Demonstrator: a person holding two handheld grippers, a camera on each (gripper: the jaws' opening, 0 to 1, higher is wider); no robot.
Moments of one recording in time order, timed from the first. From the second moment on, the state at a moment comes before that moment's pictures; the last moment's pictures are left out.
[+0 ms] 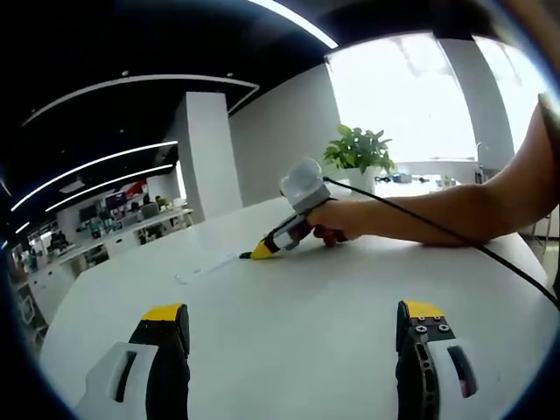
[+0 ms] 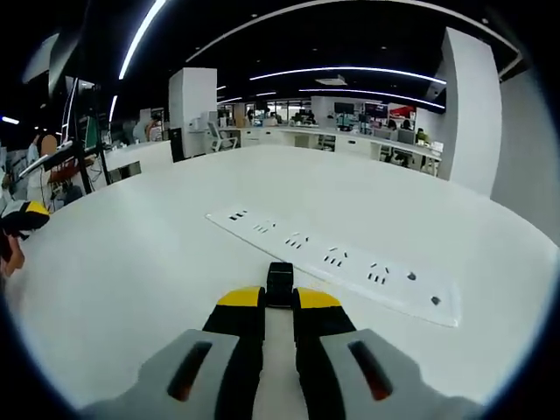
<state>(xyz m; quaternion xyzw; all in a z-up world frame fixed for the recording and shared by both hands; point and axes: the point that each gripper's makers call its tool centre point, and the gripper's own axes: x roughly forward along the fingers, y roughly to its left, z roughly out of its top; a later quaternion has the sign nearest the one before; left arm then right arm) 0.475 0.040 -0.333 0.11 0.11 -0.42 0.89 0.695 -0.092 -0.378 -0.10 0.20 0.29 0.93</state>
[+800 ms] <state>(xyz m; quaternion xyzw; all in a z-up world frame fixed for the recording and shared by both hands) 0.471 0.033 -0.339 0.11 0.12 -0.44 0.89 0.694 -0.091 -0.377 -0.10 0.20 0.29 0.93</state>
